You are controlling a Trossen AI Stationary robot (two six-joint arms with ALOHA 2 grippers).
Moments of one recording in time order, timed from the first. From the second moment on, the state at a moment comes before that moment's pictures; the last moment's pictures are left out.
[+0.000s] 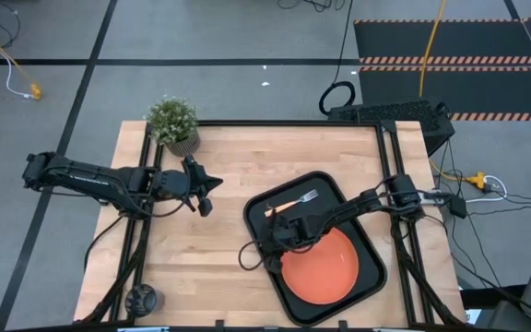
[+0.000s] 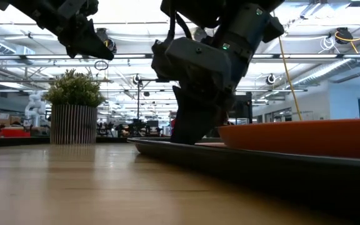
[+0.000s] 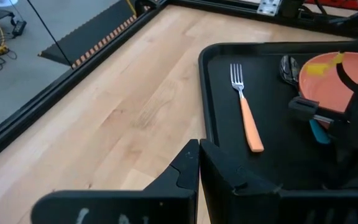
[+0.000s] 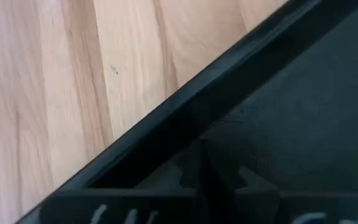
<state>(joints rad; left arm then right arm) -0.10 0.91 0.63 -0.27 -0.43 -0.27 0.26 2.04 1.29 -0.27 0.05 0.52</state>
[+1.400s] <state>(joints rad) -0.15 0.92 0.63 -0.23 -0.41 -0.21 0.09 1.15 0.57 -0.78 0.24 0.95</state>
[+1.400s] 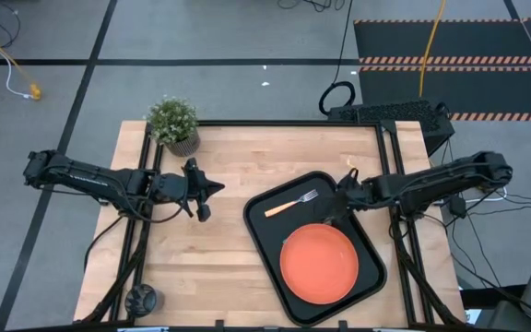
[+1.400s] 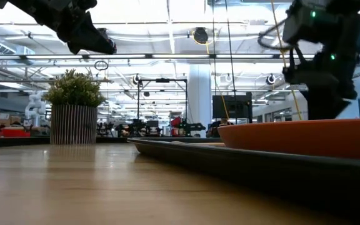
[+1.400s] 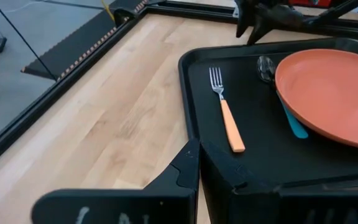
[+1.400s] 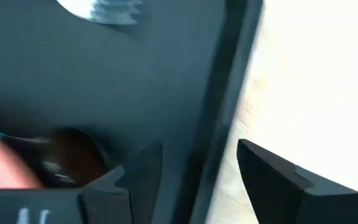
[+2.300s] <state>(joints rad) -0.14 0.92 0.57 -0.17 -0.41 -0.21 0.04 1.17 0.46 -0.55 0.18 0.73</state>
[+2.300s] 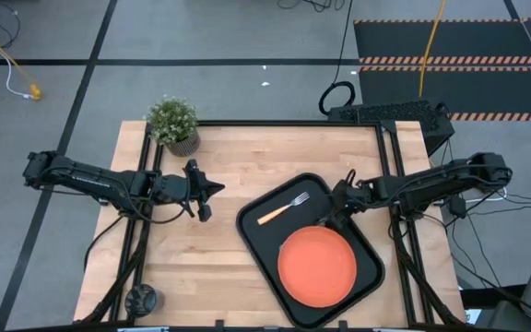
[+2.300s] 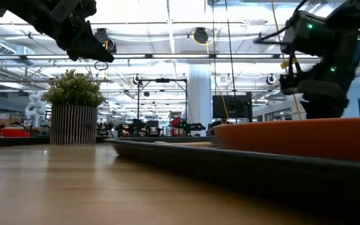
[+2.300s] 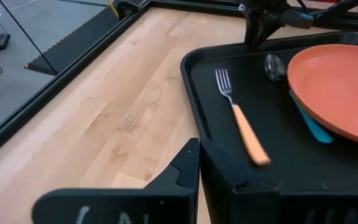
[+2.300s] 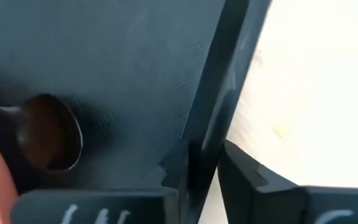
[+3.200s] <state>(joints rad) -0.12 0.92 0.57 -0.18 -0.42 -0.21 -0.19 1.65 0.79 -0.13 0.03 0.07</state>
